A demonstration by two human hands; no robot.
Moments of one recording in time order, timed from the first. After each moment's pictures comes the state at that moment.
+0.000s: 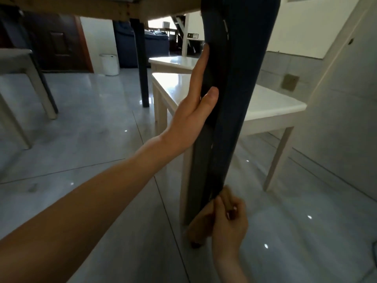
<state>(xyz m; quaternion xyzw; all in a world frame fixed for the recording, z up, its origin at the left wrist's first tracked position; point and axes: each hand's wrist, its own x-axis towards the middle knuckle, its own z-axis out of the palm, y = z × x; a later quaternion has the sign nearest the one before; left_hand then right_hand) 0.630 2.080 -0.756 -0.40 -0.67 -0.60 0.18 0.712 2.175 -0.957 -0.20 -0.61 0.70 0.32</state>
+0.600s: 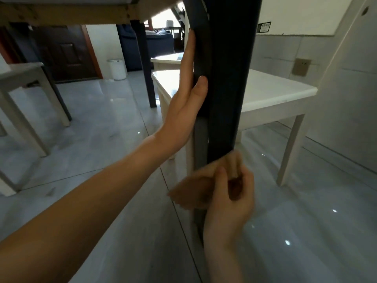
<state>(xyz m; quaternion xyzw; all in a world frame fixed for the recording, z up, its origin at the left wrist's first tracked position) 0.634 2.087 -0.754 -0.36 -0.69 -0.59 0.22 0.719 2.147 -0.876 -0.13 -0.54 0.73 0.39</state>
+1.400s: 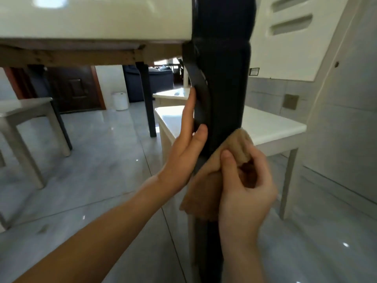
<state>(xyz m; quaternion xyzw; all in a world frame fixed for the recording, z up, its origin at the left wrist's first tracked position) 0.638 2.081 -0.751 -0.37 -0.67 -0.62 0.18 0.704 2.162 -0.790 -0.01 -0.52 0.73 0.45</state>
